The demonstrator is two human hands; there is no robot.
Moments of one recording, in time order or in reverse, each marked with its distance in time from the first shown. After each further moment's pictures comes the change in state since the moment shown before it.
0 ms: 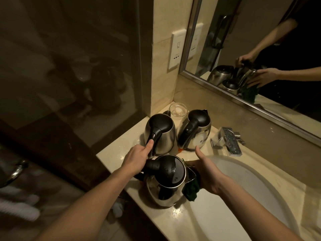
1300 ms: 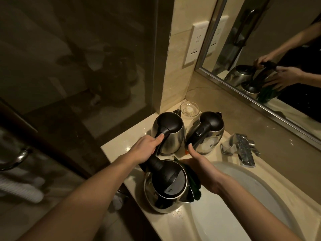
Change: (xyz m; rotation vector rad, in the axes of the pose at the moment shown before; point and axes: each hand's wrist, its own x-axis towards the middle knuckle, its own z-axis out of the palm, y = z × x) left_hand 0.032 0.006 -0.005 -0.063 -0.109 -0.013; right_hand 0.020 -0.026 0.012 -0.277 -0.119 -0.051
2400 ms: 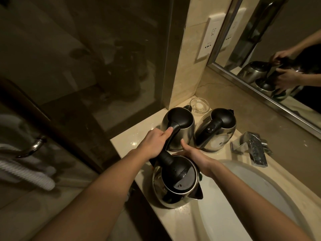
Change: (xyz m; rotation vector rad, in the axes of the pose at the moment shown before) left_hand -0.010 0.006 0.003 -0.006 0.084 0.059; right_hand 0.035 -0.019 0.020 -0.266 -0.041 -0.027
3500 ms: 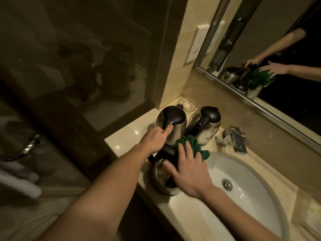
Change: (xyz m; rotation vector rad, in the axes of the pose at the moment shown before) left_hand 0.000 -0.008 -0.002 0.147 -0.071 0.026; right_hand -0.095 -0.009 0.109 -0.995 0.647 -0.109
